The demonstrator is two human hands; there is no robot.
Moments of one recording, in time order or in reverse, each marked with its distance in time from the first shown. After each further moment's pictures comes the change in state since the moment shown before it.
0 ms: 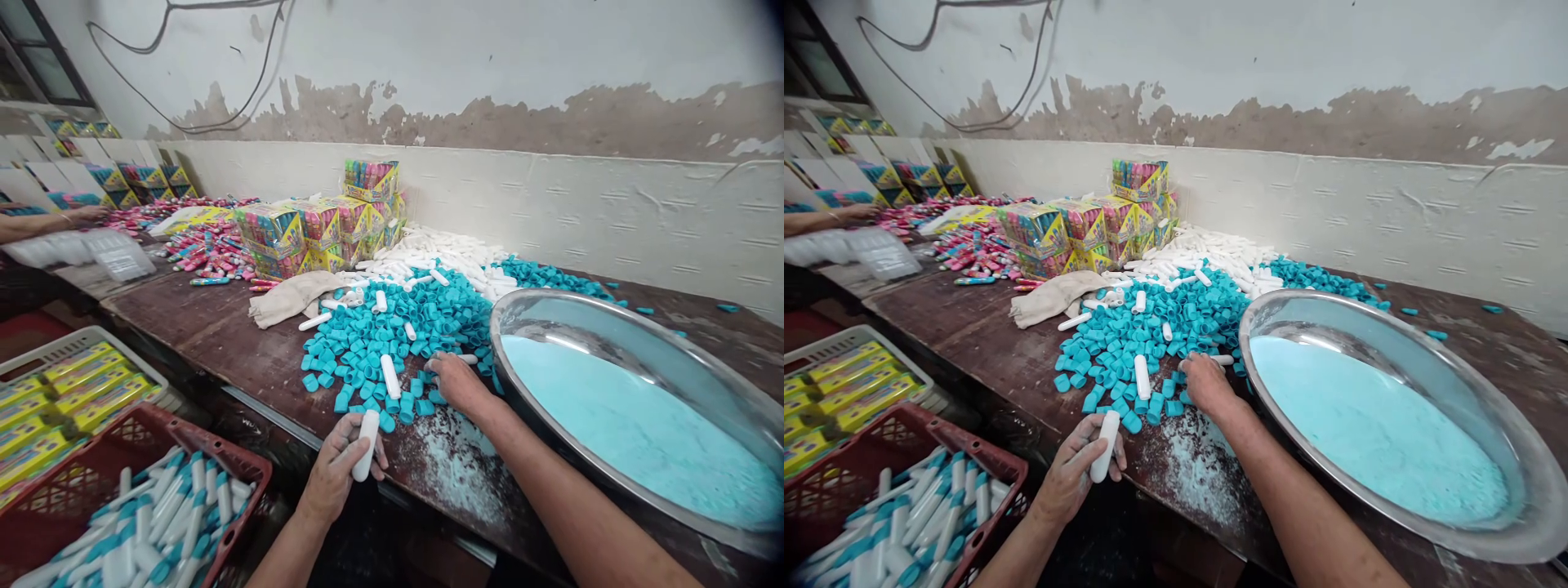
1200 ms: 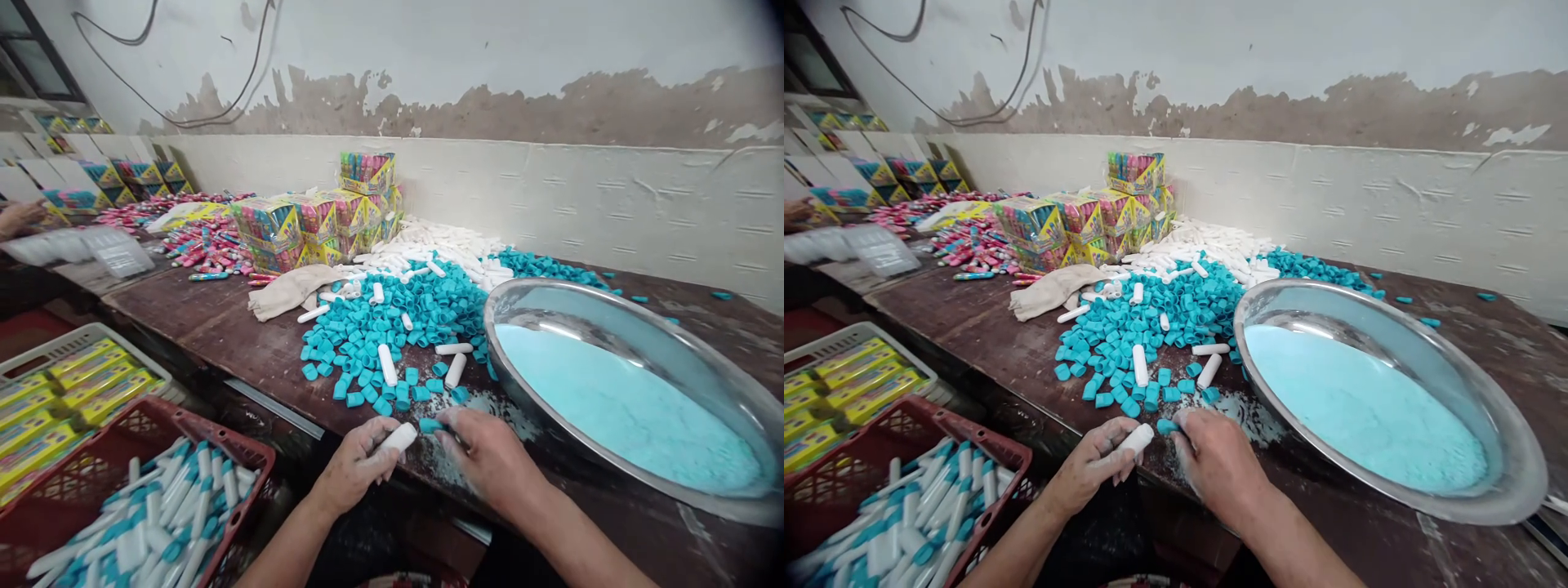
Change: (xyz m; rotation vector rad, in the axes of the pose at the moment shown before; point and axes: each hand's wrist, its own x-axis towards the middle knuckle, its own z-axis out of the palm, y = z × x) left_hand -0.007 0.003 0.013 0.396 -0.264 -0.109; right_hand -0.113 -0.056 -0.039 0.241 0.055 -0.052
